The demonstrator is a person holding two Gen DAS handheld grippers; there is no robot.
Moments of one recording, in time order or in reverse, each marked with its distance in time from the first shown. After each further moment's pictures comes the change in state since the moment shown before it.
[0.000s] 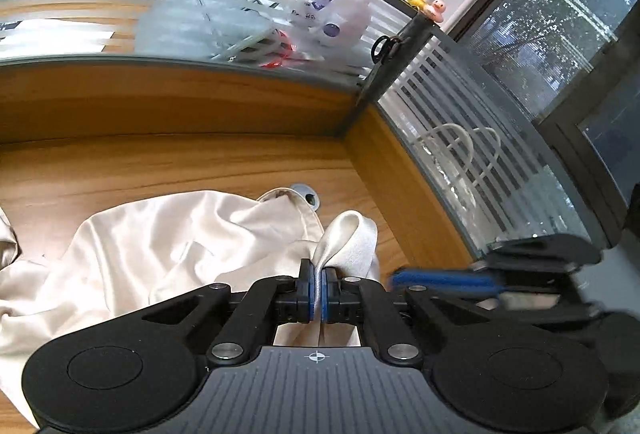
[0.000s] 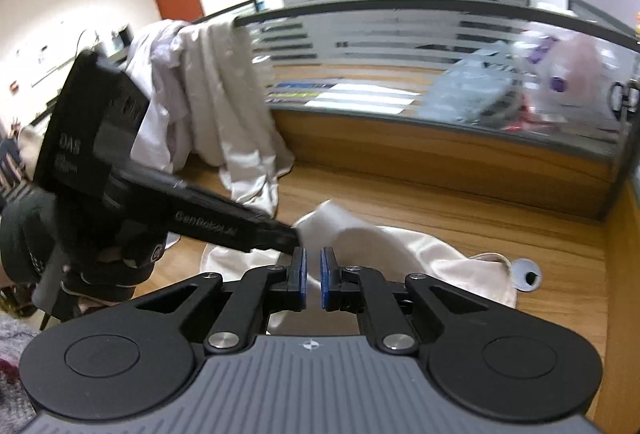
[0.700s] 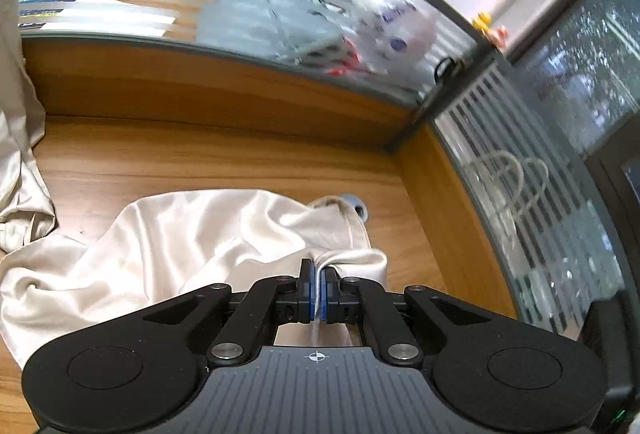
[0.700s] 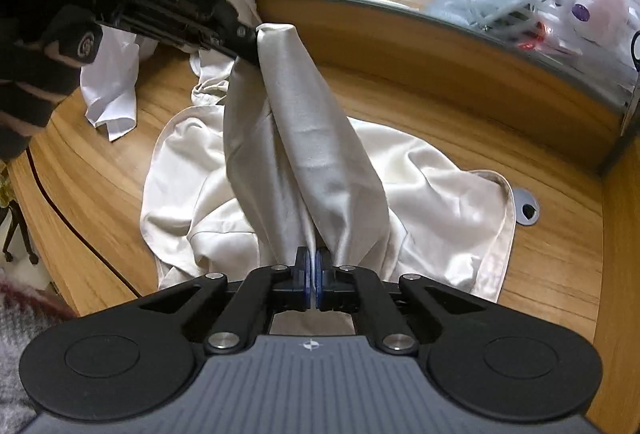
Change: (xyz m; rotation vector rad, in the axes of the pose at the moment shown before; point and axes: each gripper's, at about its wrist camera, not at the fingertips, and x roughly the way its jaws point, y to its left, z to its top) left arm 0.001 0.022 0.001 -0.112 -0.013 0.123; right arm 0.055 -0.009 -0.062 -0.068 0.228 -0.075
